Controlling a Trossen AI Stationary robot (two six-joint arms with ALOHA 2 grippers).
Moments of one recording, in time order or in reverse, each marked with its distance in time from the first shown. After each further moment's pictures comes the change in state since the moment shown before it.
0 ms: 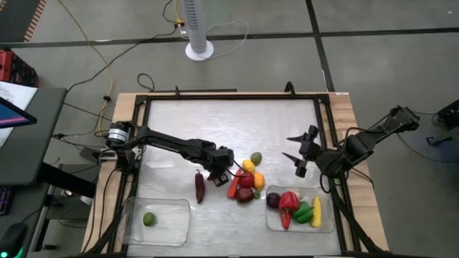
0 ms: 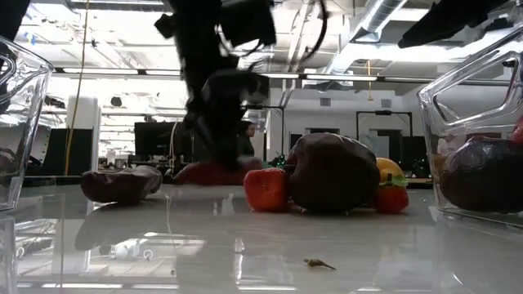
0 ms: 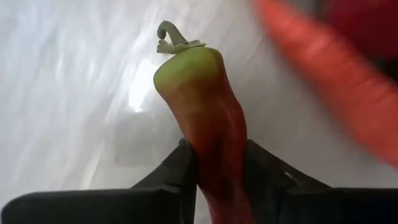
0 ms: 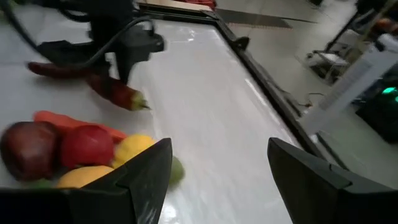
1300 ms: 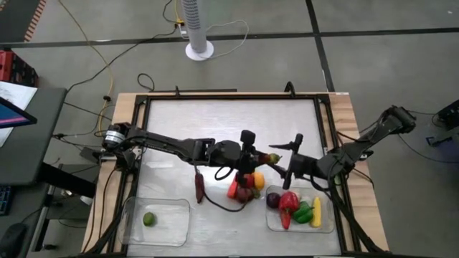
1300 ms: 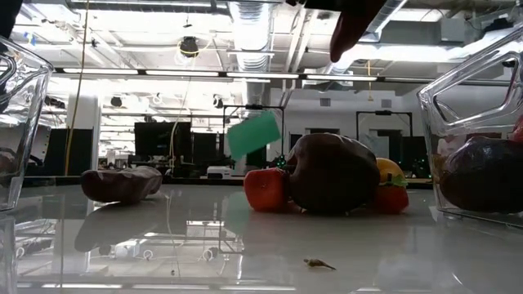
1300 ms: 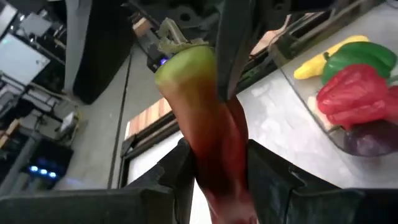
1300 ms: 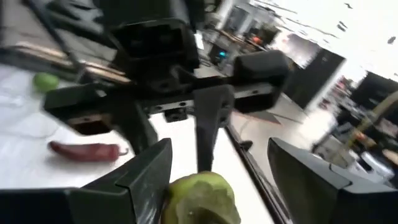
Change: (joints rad) left arm -0.082 -0.022 0.264 0.579 -0.191 1.064; right arm 0.045 0.207 0.000 0.752 0.025 -0.624
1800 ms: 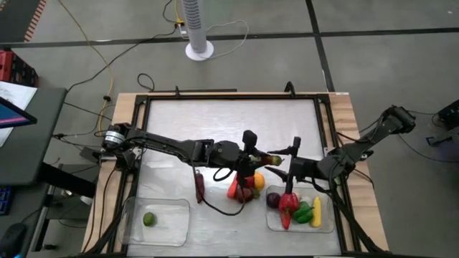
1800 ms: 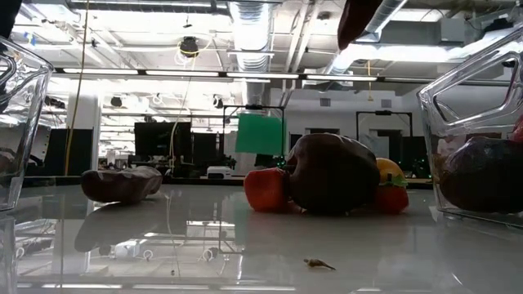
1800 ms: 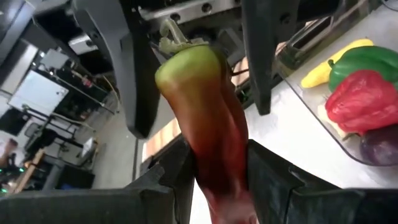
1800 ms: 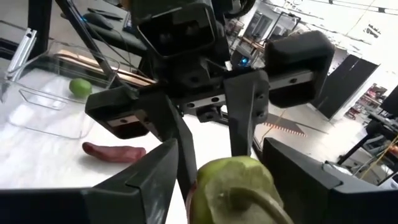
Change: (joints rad) left arm -0.009 0.000 0.000 0.073 0.000 0.129; right arm 0.000 0.000 0.000 -0.008 -0.080 0.030
